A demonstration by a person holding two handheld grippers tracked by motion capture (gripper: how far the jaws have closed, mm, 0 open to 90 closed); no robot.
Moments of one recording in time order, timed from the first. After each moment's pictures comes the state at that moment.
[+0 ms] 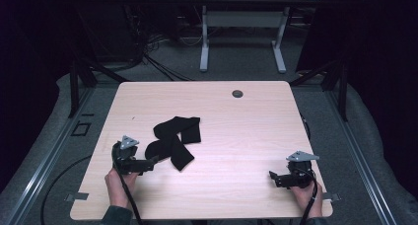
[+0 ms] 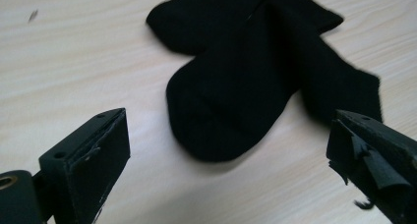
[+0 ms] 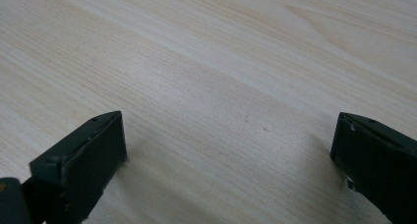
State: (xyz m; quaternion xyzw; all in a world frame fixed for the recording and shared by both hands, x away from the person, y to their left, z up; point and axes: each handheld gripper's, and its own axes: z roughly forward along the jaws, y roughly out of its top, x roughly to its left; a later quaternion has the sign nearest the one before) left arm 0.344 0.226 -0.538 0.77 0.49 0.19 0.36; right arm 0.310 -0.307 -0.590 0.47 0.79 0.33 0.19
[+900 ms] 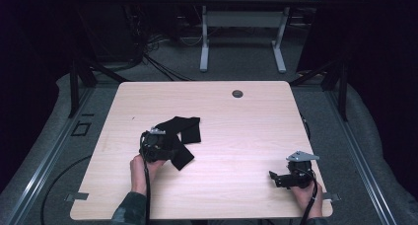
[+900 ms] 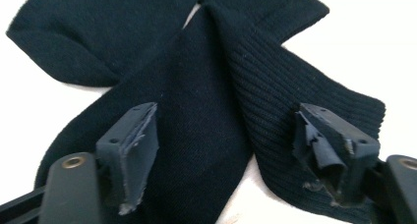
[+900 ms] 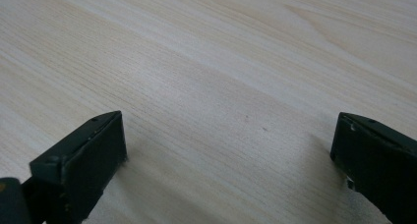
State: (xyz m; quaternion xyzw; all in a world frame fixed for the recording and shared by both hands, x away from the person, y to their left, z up) left arm 0.395 0.175 -0.568 0.81 0.48 0.10 0.32; right arm 0.310 -0.307 -0.590 0.47 0.79 0.33 0.19
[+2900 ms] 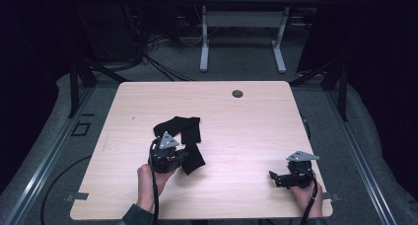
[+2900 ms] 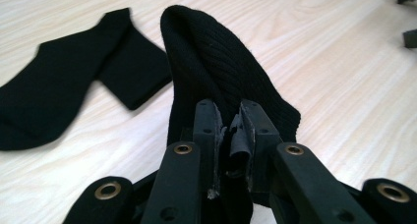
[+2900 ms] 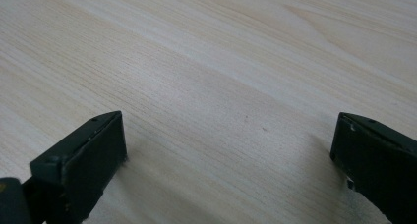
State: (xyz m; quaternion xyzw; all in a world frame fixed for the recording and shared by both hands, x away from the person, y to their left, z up) left arm 0.327 0.122 -0.510 0.83 0.37 0.14 0.39; right arm 0.310 -0.307 -0.590 0.47 0.79 0.33 0.19
